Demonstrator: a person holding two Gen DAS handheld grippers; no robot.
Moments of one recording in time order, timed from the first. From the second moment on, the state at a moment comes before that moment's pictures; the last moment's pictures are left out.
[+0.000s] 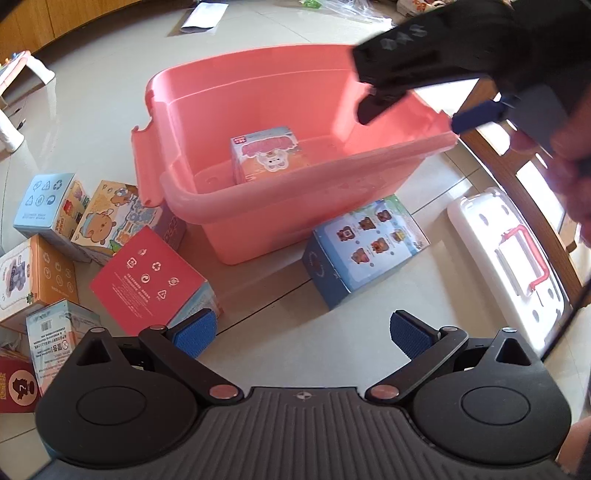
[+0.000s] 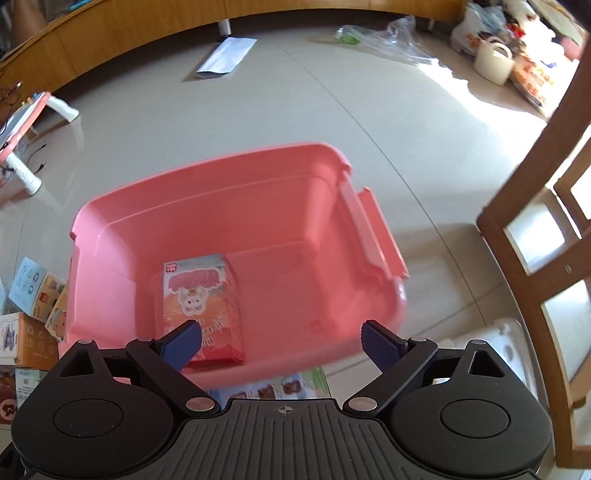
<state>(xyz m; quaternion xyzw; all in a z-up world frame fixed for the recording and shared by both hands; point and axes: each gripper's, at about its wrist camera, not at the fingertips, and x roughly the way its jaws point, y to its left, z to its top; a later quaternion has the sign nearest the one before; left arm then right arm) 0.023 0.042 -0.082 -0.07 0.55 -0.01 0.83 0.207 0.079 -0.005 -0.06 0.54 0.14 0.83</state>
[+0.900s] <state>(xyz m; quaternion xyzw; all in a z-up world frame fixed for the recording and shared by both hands) 0.045 -0.022 -0.079 -0.01 0.50 -0.06 0.86 0.076 -0.201 -0.098 0.05 0.61 0.02 0.79</state>
